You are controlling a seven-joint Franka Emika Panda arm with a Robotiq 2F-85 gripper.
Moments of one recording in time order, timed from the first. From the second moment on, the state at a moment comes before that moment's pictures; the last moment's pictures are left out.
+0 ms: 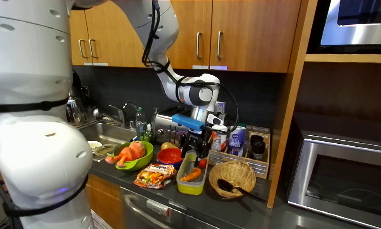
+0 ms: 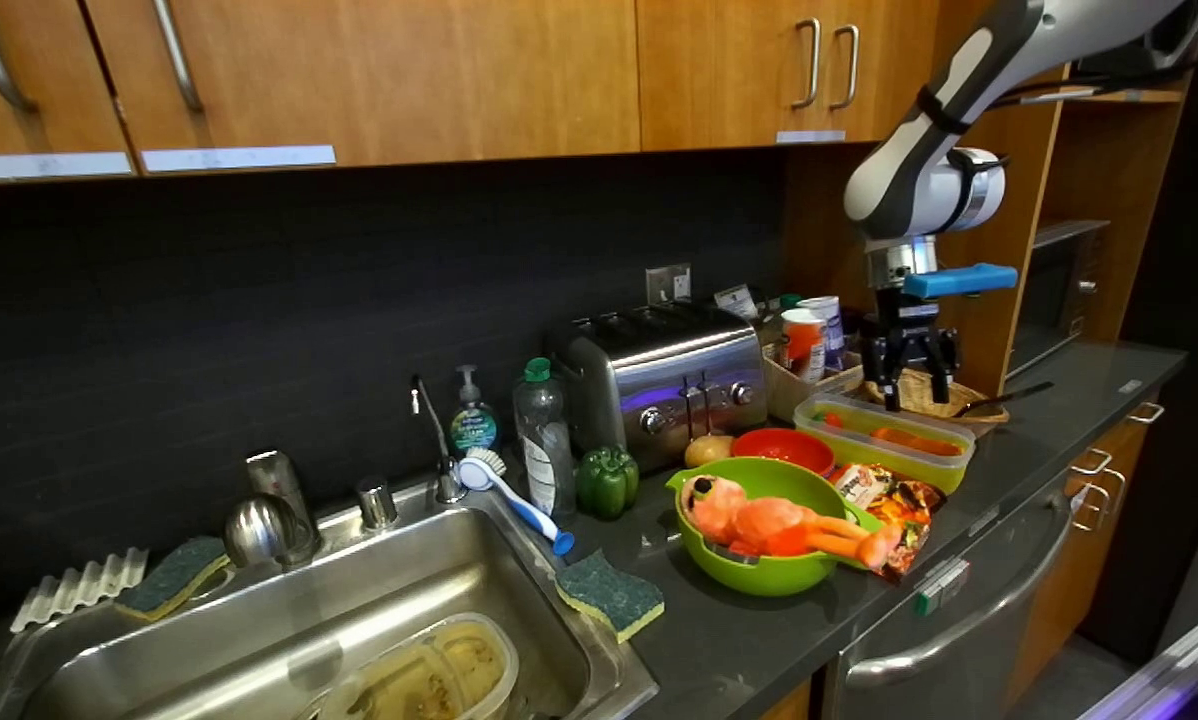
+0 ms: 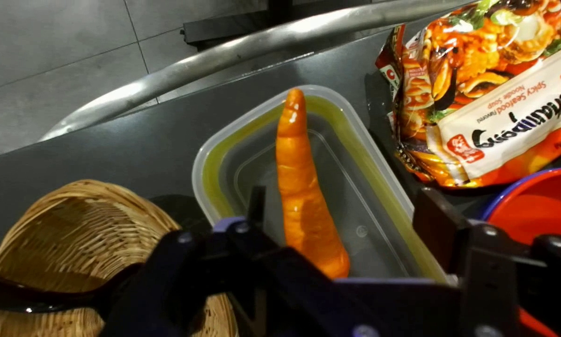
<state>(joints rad) -0.11 0.12 -0.07 -2.36 0.02 2.16 0.00</state>
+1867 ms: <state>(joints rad) -0.14 0.34 -0.07 -2.20 0.04 2.16 -0.13</state>
